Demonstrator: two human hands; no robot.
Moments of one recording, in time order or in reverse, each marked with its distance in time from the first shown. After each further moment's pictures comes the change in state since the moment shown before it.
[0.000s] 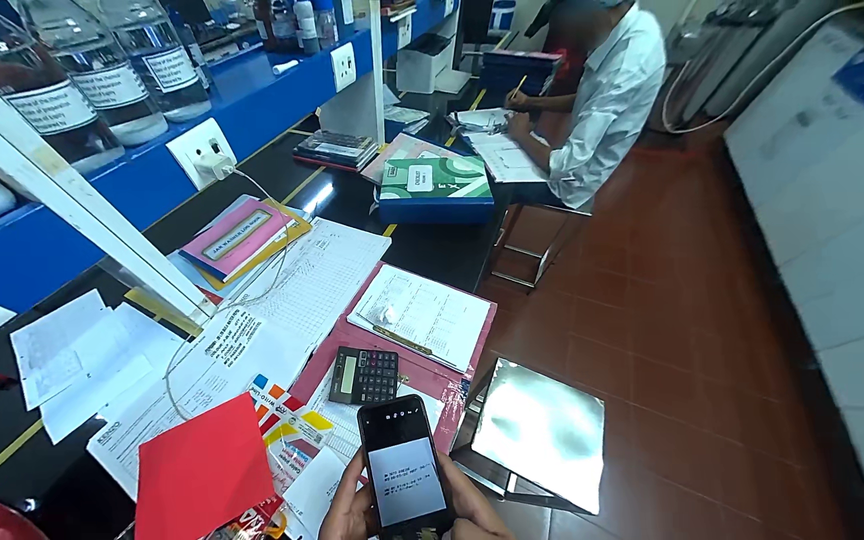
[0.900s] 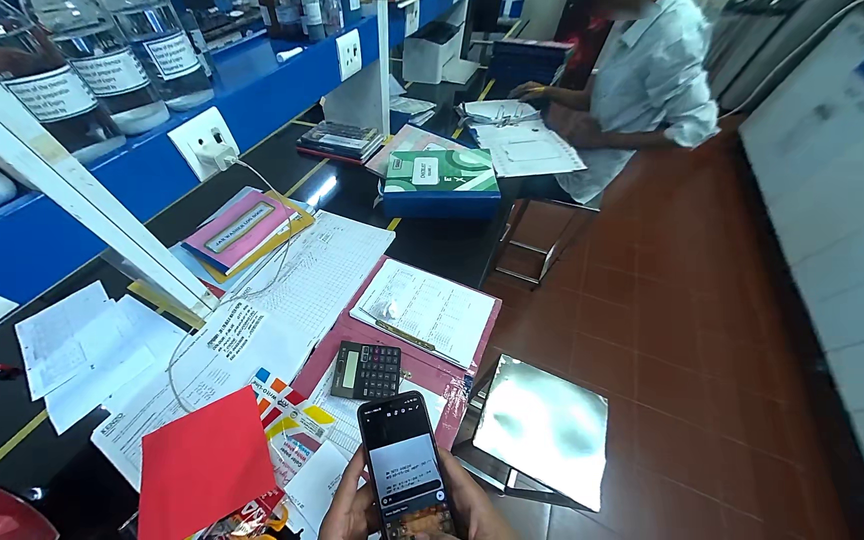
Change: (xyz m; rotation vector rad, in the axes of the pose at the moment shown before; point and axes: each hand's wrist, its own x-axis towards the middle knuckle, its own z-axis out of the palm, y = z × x) left_hand -0.001 0.002 0.005 0.036 0.037 -0.001; right_hand 0.004 0.003 0.006 -0.063 0.072 -0.033
